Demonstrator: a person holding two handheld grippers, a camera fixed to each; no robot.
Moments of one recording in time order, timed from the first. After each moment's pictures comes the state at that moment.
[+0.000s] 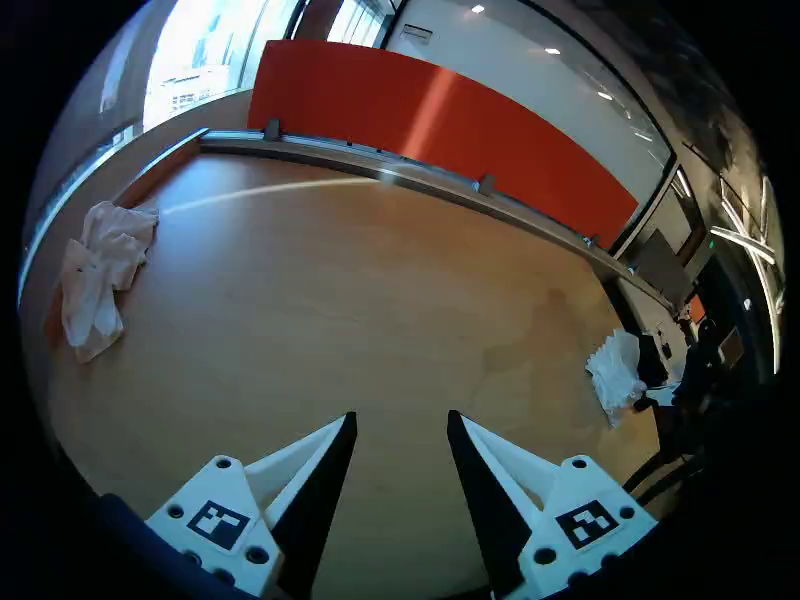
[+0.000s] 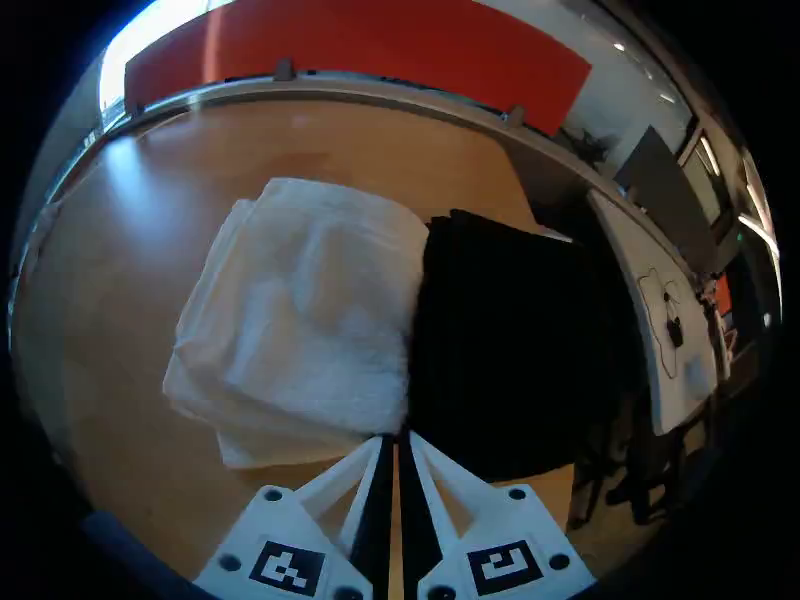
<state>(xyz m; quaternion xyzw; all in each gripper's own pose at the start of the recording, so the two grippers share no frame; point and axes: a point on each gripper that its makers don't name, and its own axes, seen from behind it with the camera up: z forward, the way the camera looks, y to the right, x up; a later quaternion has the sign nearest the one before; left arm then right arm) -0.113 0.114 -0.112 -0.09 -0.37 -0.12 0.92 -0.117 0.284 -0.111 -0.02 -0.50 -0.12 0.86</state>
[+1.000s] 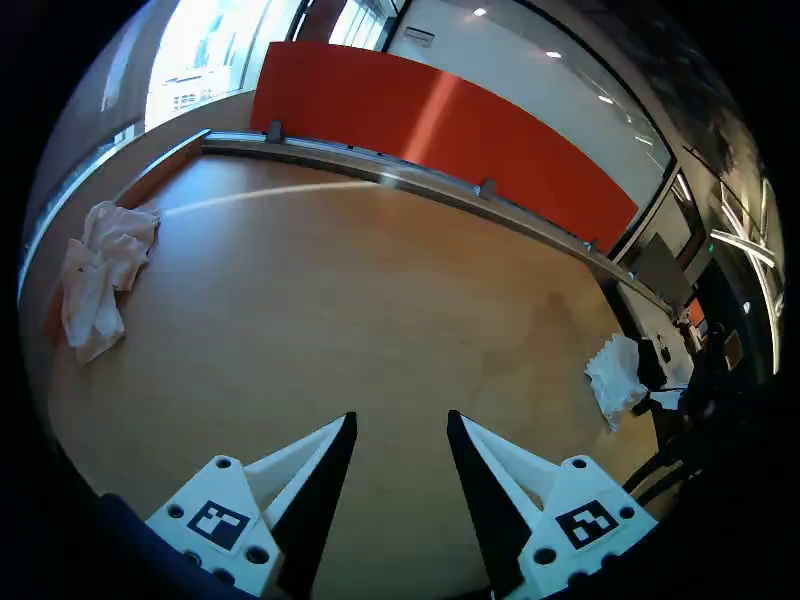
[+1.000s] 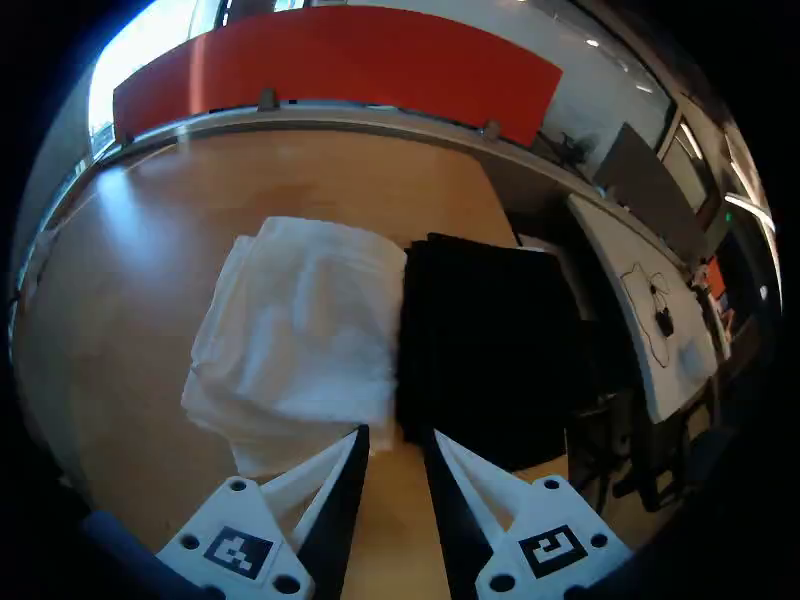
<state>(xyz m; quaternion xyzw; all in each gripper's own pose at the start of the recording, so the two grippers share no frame) -0.109 0.110 -0.110 -0.09 -0.37 -0.13 0.92 -0.091 0.279 -0.115 -0.04 -0.46 -0.09 0.88</state>
